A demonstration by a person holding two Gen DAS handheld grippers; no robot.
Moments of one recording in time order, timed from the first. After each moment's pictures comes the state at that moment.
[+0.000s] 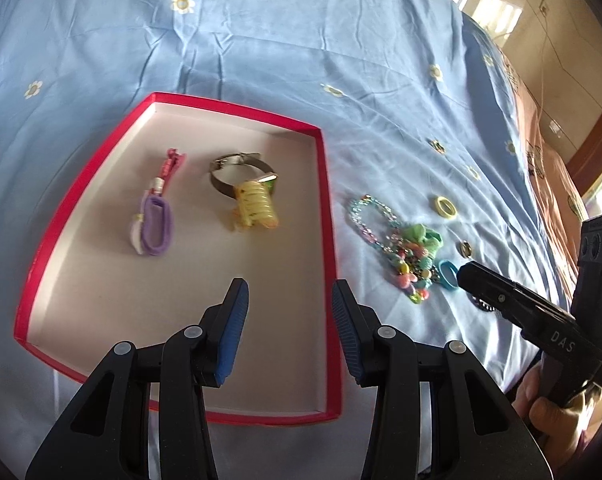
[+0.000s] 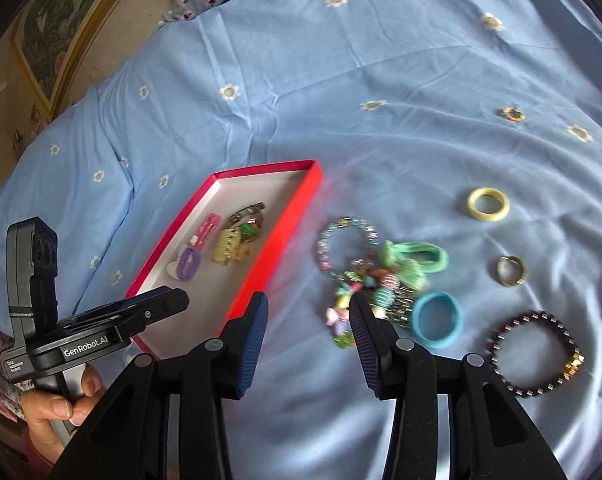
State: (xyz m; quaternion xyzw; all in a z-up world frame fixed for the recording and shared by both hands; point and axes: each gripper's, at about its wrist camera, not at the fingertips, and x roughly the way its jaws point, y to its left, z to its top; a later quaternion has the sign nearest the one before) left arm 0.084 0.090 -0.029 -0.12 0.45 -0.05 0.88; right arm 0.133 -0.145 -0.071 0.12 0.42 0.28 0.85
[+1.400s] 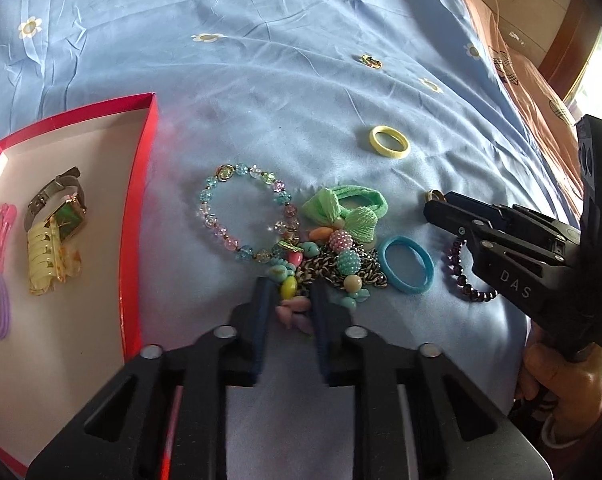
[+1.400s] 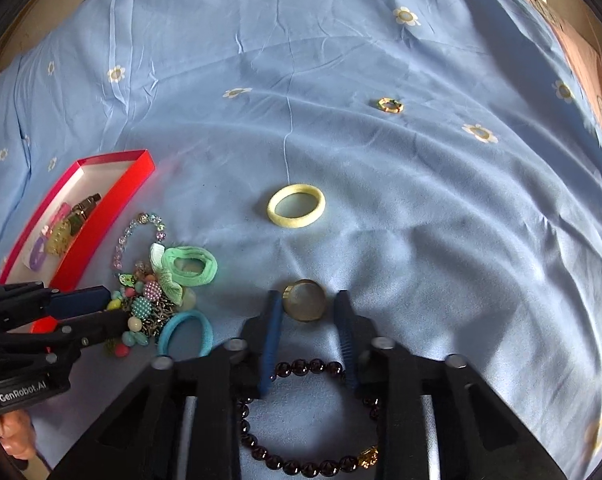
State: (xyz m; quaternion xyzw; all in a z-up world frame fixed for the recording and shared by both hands) left arm 0.148 -0.026 -0.071 -0.01 0.50 -0.15 0.85; right arm 0.183 -0.213 -0.116 0.00 0.44 0.14 0.89
